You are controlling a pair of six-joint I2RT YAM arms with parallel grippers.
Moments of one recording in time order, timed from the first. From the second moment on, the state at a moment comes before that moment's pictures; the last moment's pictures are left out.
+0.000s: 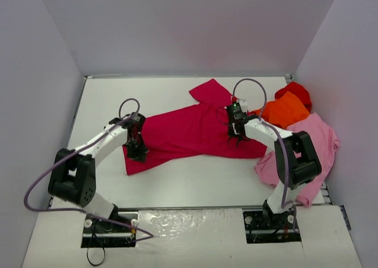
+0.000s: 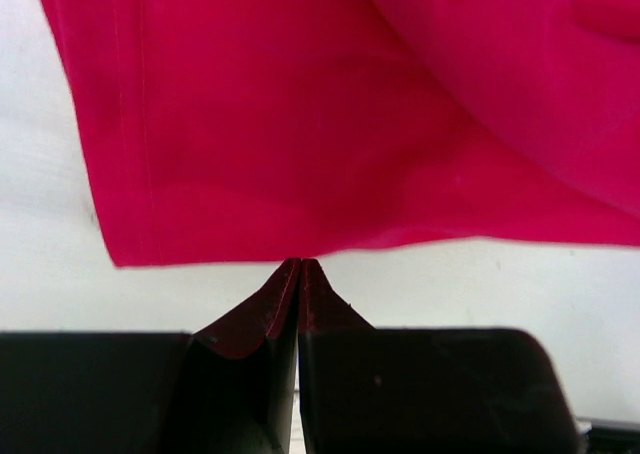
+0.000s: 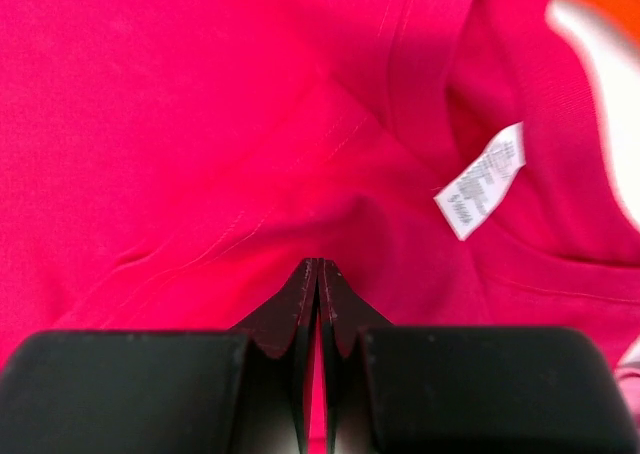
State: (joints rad) left arm -0.33 1.54 1.02 -0.89 0.00 -0.73; right arm 0.37 1.70 1.00 -0.32 0.32 0.39
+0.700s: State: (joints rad) left arm -0.08 1.92 1.33 -0.99 -0.19 -0.62; right arm 0.41 1.50 0.77 -0.40 0.28 0.54
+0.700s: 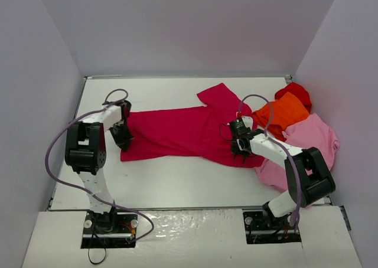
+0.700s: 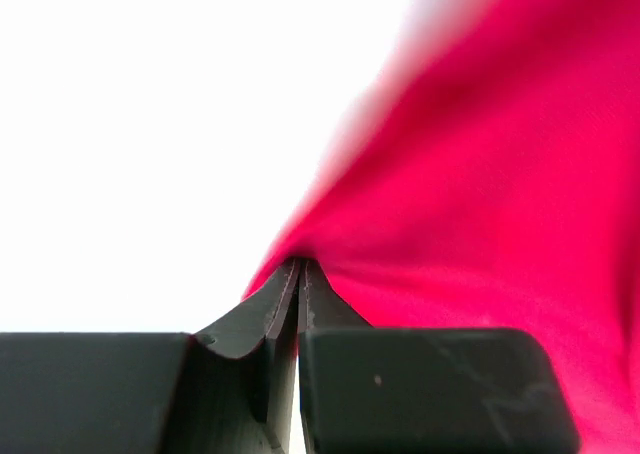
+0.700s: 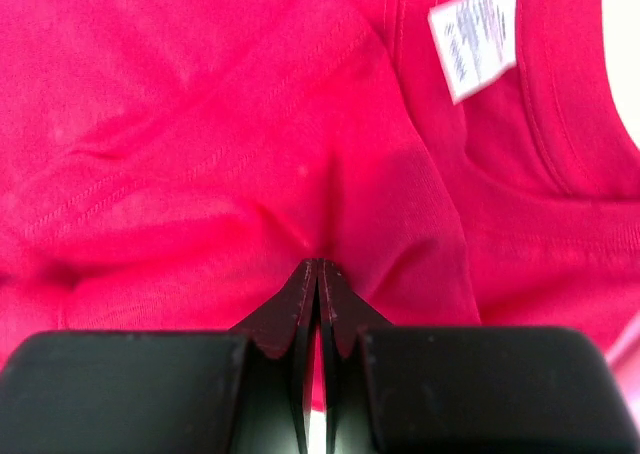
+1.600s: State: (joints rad) left arm -0.09 1.59 1.12 -0.92 -0.04 -0.61; right arm 0.46 1.64 0.95 -0.39 0.33 0.53
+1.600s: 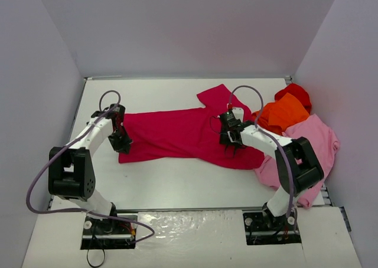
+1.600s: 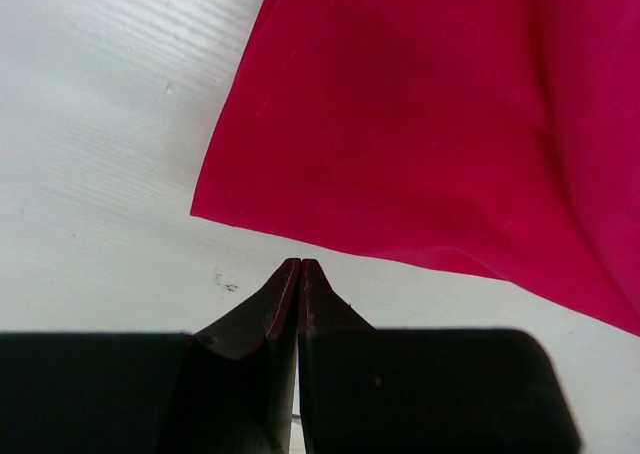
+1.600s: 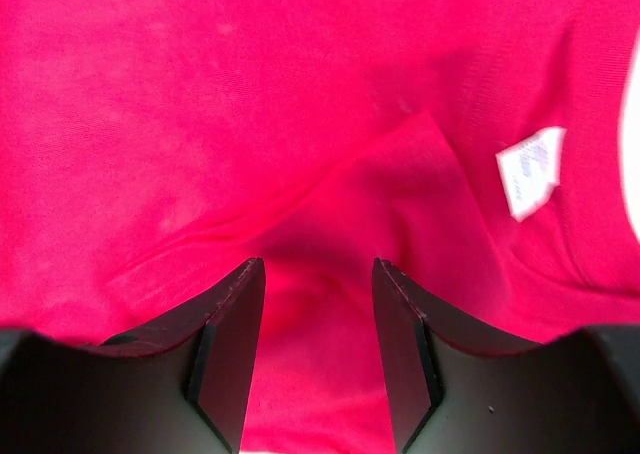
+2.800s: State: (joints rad) left arm -0.19 1.72 1.05 -0.82 -0.09 -0.61; right arm 0.41 1.69 0.95 -0.37 0.30 0.46
